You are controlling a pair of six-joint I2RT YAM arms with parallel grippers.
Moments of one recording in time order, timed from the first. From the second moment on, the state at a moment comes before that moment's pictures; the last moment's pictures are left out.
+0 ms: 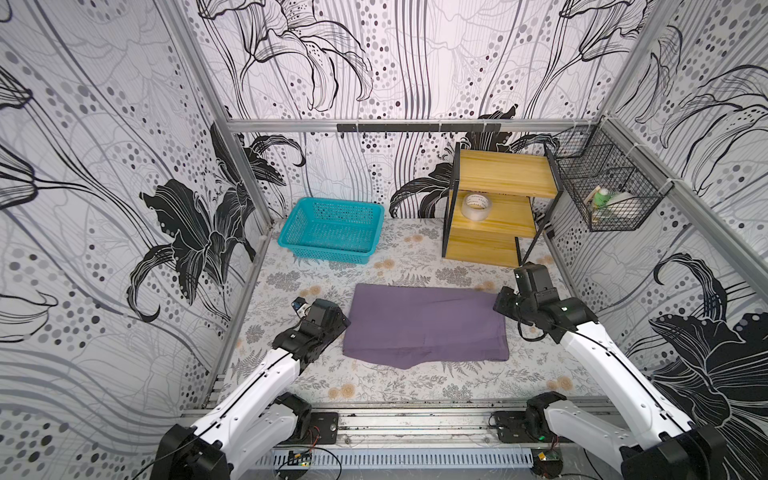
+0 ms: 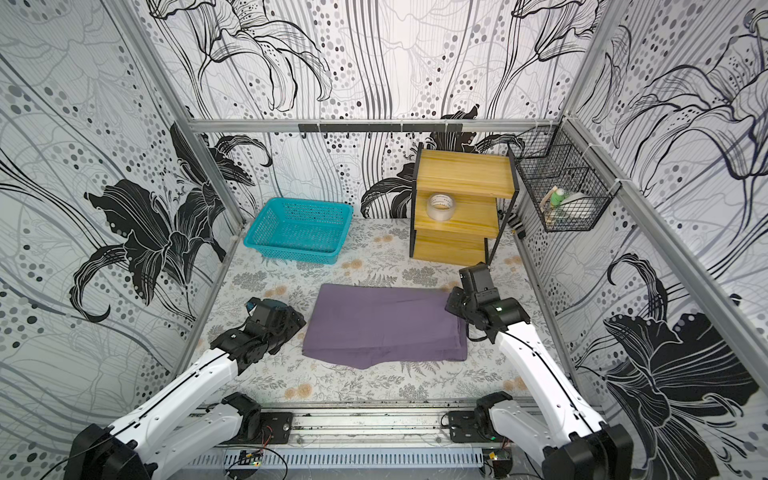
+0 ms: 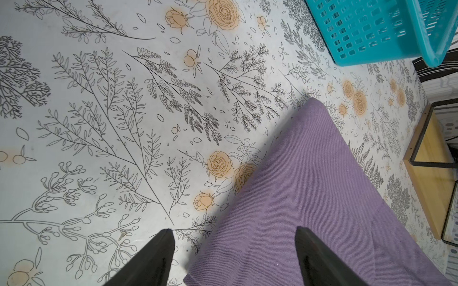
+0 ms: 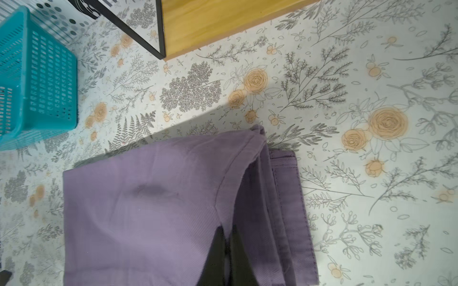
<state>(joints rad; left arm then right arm) -0.40 0.95 0.54 -0.54 -0.21 -1.12 0.31 1.01 0.87 -0.78 0.08 0.66</state>
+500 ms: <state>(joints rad) -0.40 1.03 0.54 -0.48 -0.14 -1.03 0.26 1.09 0.65 -0.72 0.16 0.66</state>
